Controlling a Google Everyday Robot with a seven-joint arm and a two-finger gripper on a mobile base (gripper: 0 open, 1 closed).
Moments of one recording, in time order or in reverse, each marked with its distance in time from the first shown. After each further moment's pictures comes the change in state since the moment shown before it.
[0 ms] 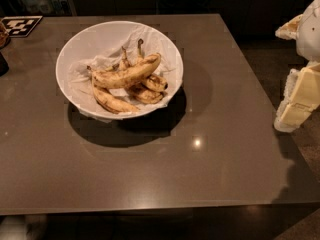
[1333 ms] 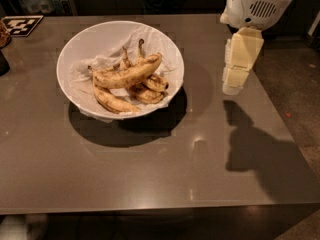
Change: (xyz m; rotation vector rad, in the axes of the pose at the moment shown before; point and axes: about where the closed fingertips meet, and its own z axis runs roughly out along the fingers) arm -0.081 -0.047 0.031 -0.108 0.053 -0.102
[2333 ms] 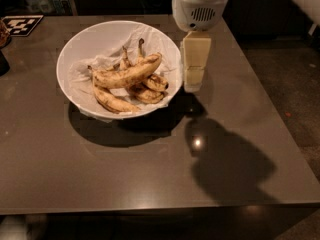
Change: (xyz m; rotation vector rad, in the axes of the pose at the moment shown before) arm -0.079 -0.016 0.025 0.059 0.041 -0.199
